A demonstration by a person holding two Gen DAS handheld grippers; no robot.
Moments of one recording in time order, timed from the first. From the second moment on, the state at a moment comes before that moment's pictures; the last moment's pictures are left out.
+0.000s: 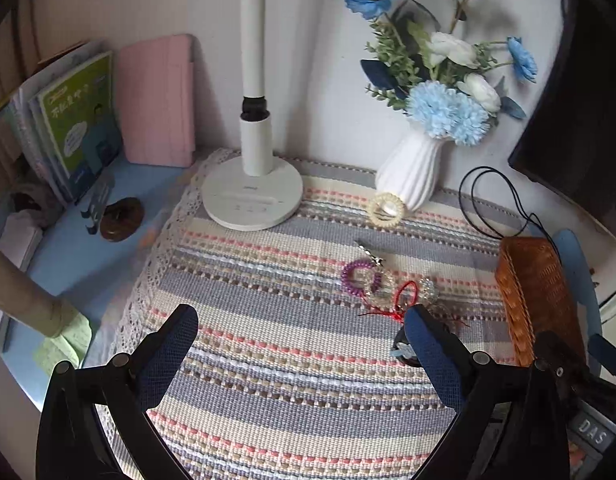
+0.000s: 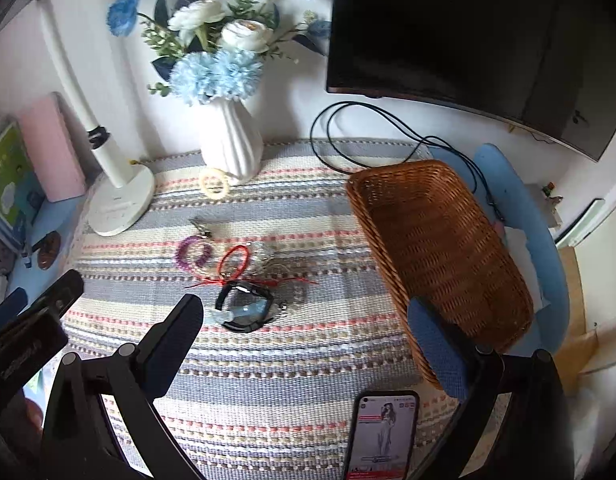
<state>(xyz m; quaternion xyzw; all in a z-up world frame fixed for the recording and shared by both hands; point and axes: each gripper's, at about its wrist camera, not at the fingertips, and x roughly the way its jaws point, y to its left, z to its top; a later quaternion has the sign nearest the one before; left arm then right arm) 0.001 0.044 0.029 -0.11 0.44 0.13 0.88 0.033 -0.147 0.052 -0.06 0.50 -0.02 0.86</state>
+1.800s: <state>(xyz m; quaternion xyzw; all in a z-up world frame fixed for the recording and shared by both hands) 0.052 0.020 -0.008 -0.11 0.49 0.04 0.86 0.059 -0.176 0.026 0.00 0.49 0.14 0.86</state>
